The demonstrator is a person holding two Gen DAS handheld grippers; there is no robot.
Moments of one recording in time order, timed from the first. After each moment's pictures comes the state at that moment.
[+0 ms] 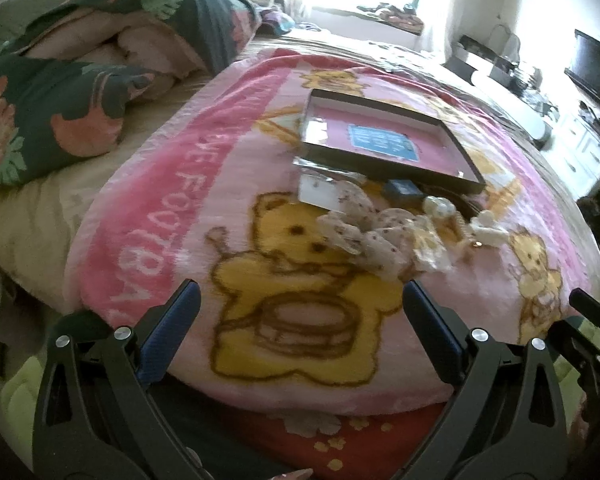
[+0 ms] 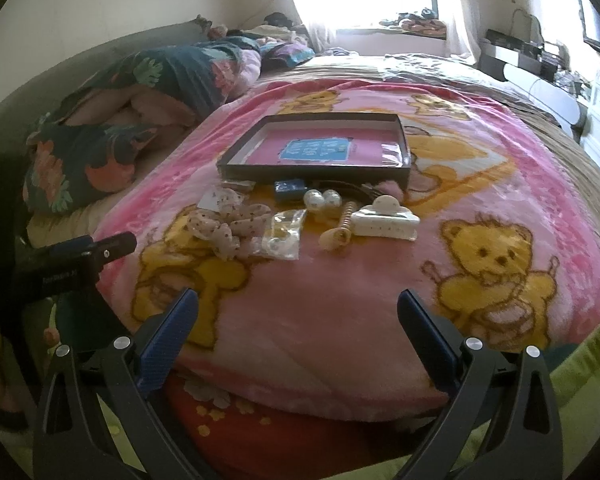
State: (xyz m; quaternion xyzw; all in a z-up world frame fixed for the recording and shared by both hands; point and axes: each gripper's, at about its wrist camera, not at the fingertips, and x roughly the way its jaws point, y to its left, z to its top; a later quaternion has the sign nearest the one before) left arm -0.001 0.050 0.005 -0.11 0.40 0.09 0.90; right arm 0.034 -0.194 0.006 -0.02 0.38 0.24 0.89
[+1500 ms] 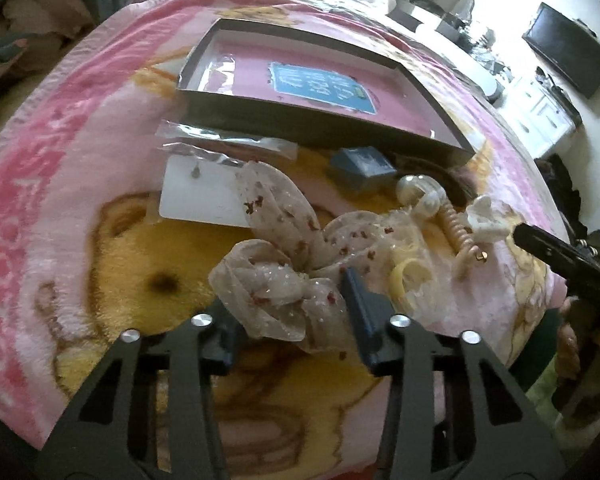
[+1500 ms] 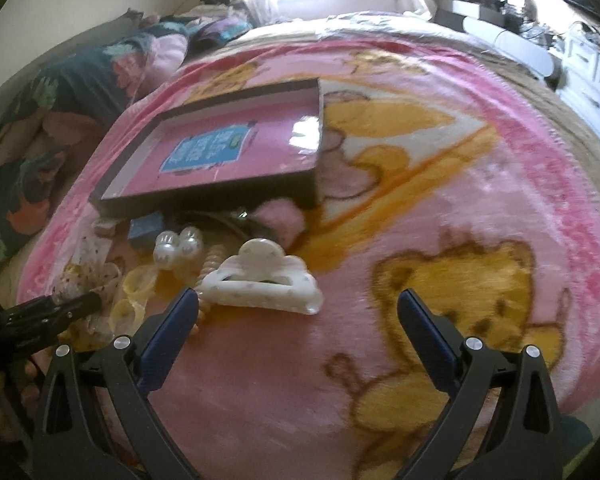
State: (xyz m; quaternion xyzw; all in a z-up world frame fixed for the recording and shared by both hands) left arm 0.118 0.030 -0.069 -0.13 0.47 -0.06 0.87; right arm 0.188 -0.235 -0.054 0.01 0.45 0.16 0.88
